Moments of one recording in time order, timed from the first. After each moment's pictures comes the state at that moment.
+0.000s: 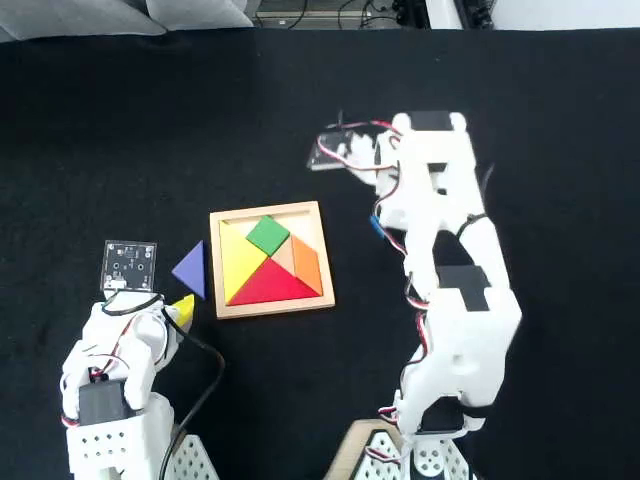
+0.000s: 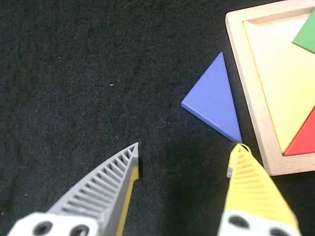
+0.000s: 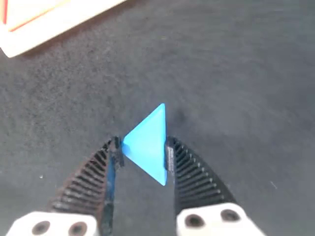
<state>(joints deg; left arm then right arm) -14.6 -103.5 96.3 63.1 -15.2 -1.5 25.4 -11.2 87.3 72.1</state>
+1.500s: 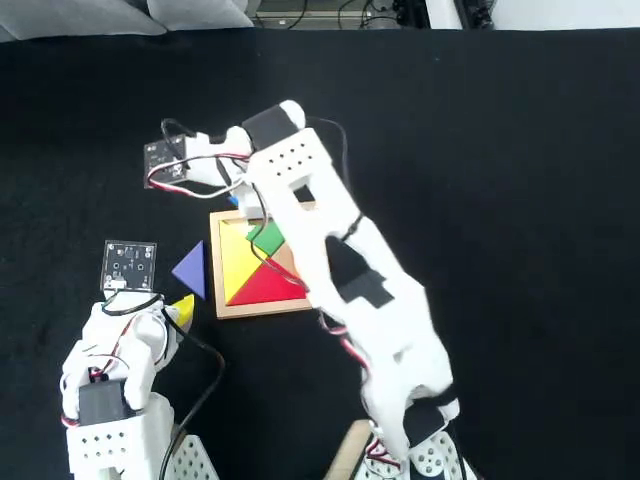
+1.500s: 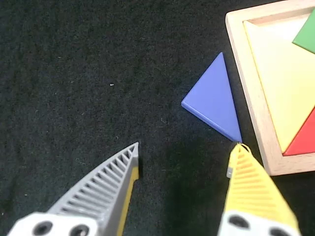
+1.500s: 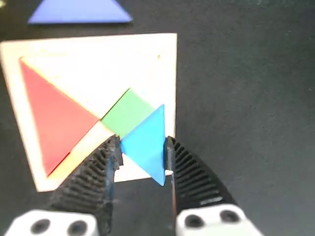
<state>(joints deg) -14.6 -103.5 96.3 63.1 -15.2 -32.3 38.2 -45.2 93.6 61.9</state>
